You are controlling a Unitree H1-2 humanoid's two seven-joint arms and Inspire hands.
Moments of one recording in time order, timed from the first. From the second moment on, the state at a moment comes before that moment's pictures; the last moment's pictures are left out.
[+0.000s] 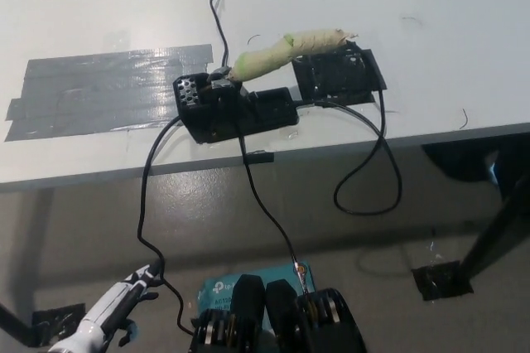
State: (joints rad) left_arm -0.03 0.35 -0.12 -0.03 0.09 0.44 -0.24; right_arm 0.25 -0.49 -0.27 -0.03 -0.58 -0.11 0.25
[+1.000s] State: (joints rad) left_arm -0.01 0.38 -0.08 0.12 0.07 0.44 -0.26; right_arm 0.16 -0.64 -0.11 0.07 -0.31 0.23 0.50
